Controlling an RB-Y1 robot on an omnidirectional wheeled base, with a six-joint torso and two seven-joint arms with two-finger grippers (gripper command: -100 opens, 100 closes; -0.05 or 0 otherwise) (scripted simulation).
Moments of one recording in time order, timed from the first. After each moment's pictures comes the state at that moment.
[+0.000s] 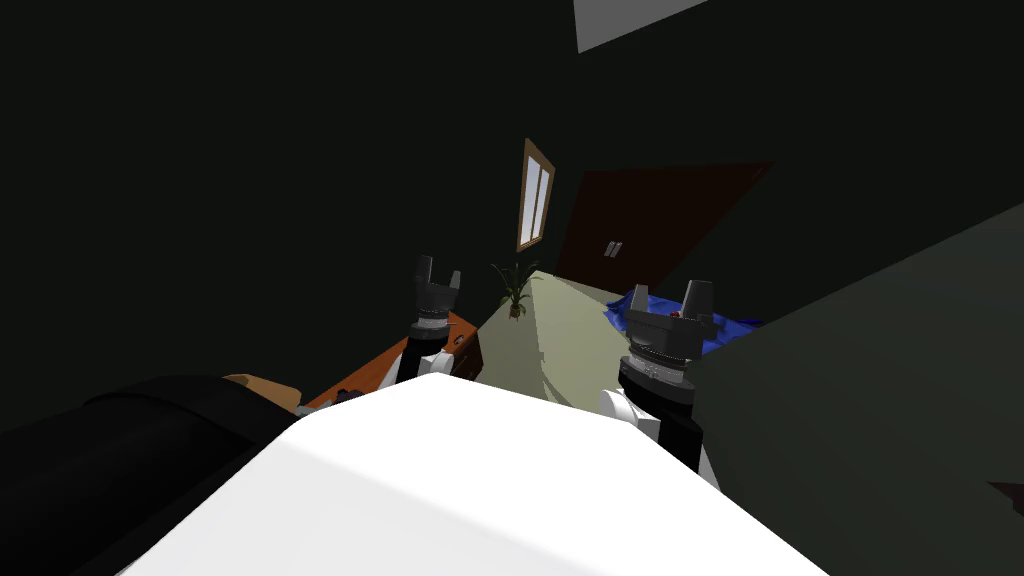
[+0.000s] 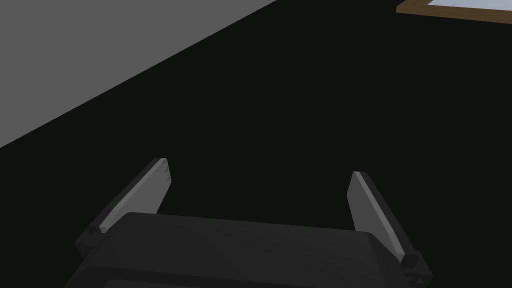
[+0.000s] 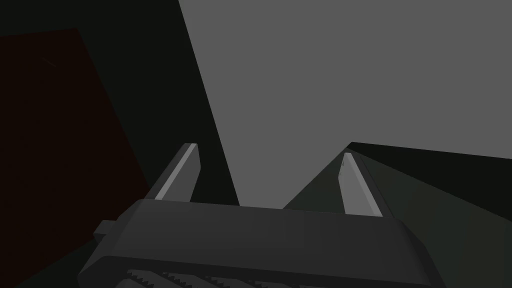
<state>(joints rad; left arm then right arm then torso) 0.46 -0.01 -0.05 -2.28 -0.08 -0.55 0.17 0.46 -0.04 0.02 -2.38 0.01 -0.56 -0.11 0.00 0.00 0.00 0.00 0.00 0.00</state>
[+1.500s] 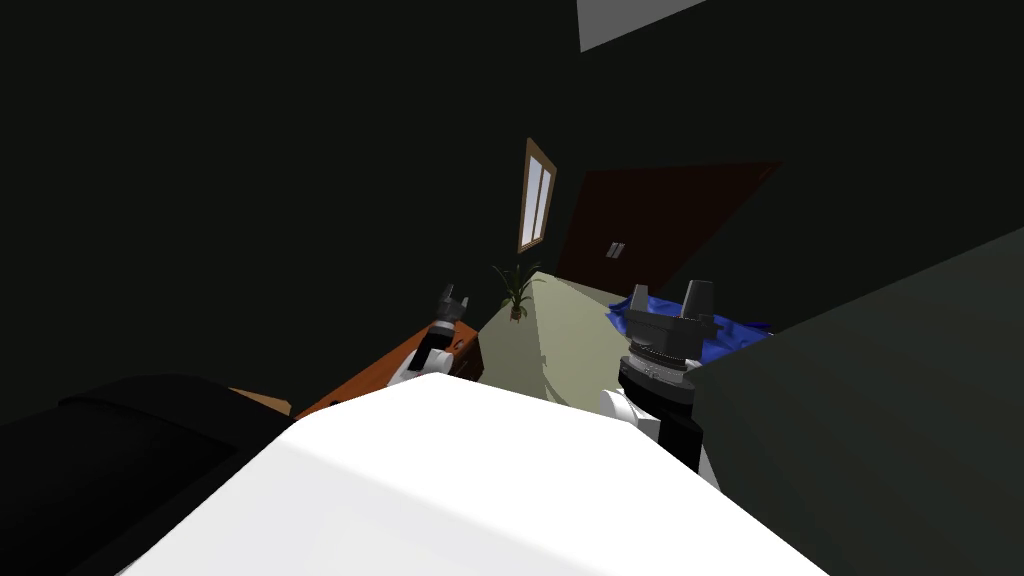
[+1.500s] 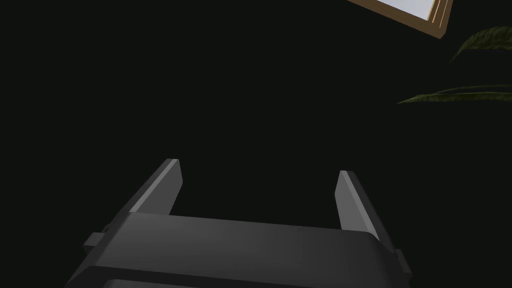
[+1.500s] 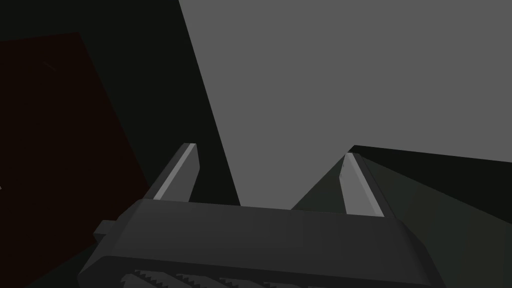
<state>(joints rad) 0.33 0.12 0.02 -1.88 0.14 -0.35 0.34 0.46 -0.04 0.02 -2.38 0.01 -0.56 -0.11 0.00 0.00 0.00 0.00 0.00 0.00</state>
